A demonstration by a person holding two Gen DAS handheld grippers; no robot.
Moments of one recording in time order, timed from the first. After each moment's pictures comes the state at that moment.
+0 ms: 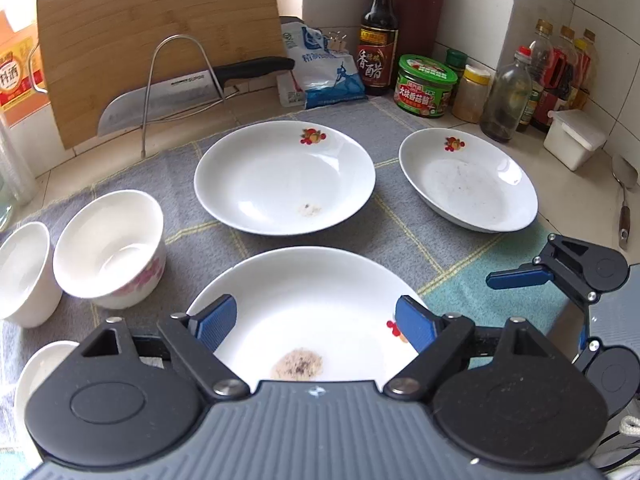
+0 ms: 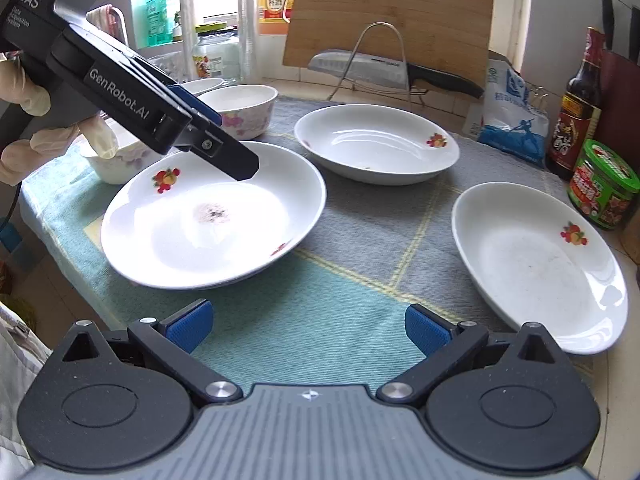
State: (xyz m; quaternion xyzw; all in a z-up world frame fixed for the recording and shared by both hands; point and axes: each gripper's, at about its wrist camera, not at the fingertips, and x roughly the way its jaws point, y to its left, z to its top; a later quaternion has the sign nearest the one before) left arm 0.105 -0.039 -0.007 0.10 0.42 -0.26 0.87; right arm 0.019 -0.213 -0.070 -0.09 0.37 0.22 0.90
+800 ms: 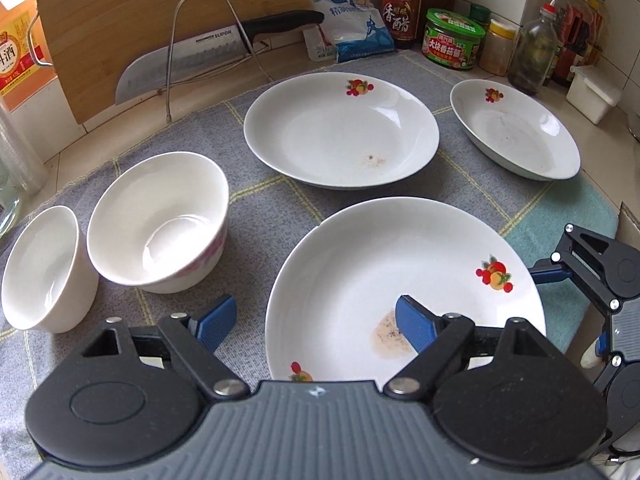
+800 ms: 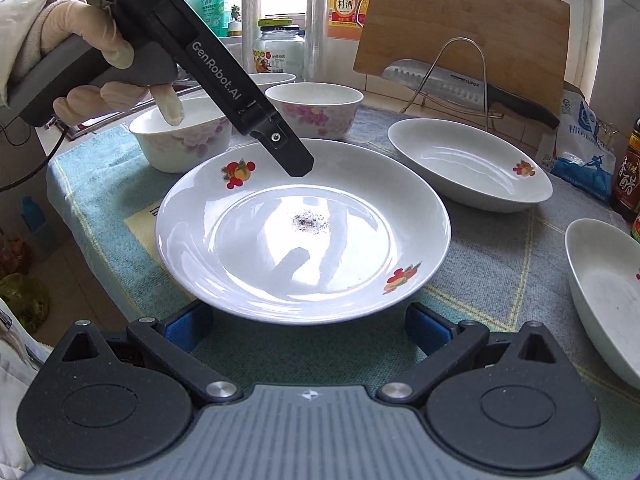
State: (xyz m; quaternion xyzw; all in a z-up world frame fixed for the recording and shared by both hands) left arm 0.145 0.000 -0.032 0.16 0.46 -0.26 0.83; right arm 0.016 -0.155 -0.098 -0.12 0.33 0.28 0.89
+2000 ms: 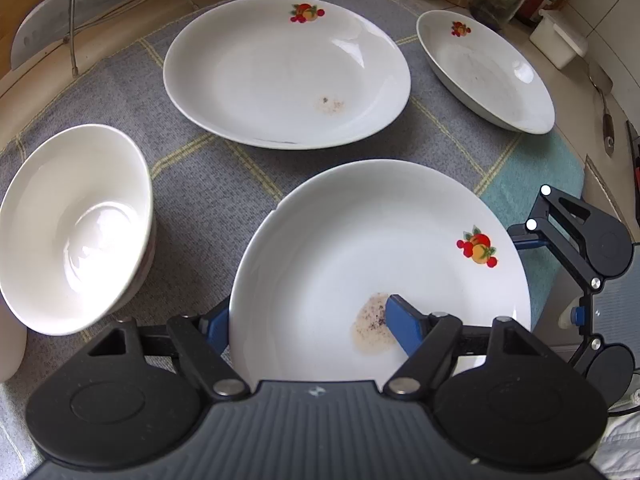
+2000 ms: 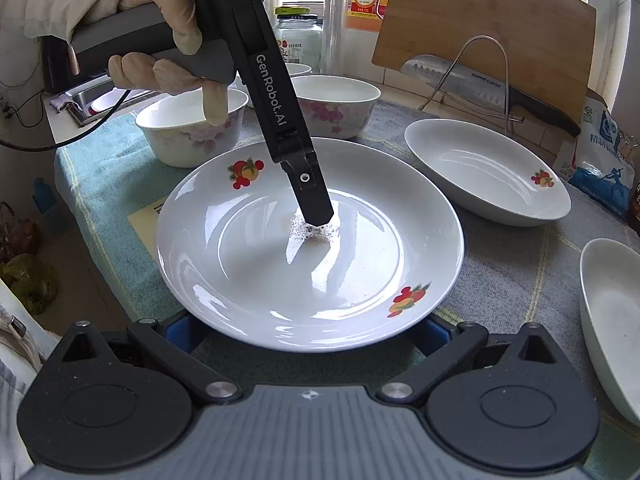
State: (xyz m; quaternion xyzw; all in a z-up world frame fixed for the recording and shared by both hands) left arm 0.188 -0.021 -0.057 0.17 0.57 -0.35 0.72; right arm 0.031 -0.146 -0.093 -0.14 0.35 0.30 0.88
